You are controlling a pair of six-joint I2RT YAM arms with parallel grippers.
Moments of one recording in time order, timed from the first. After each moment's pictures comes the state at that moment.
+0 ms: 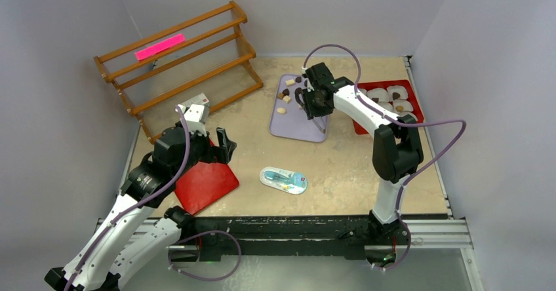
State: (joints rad) left arm -0.54 0.65 0.84 -0.62 -0.10 -0.33; right arm 0.46 1.89 1.55 -0.74 0.08 0.16
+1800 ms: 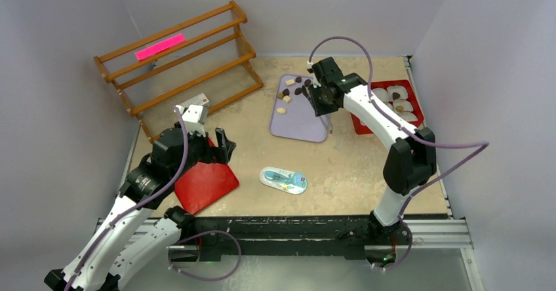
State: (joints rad) left arm -0.54 0.64 0.84 -0.62 -0.10 -0.33; right arm 0.47 1.78 1.57 -0.86 0.10 0.15
